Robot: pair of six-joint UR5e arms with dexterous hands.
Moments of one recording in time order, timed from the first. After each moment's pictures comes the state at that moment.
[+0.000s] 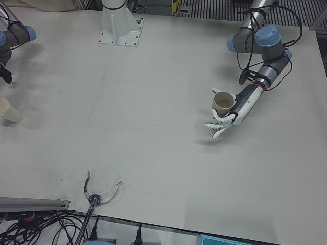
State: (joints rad) left arm -0.99 -1.36 -1.69 -0.30 1.53 0.20; right arm 0.56 -1.44 1.52 -2.93 -0.61 -0.54
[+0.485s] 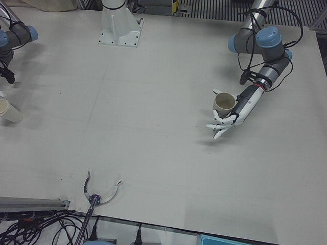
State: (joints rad) left arm -0.99 -1.36 -1.67 -0.31 1.53 0.20; right arm 0.55 -1.42 1.52 -2.93 -0.61 -0.58
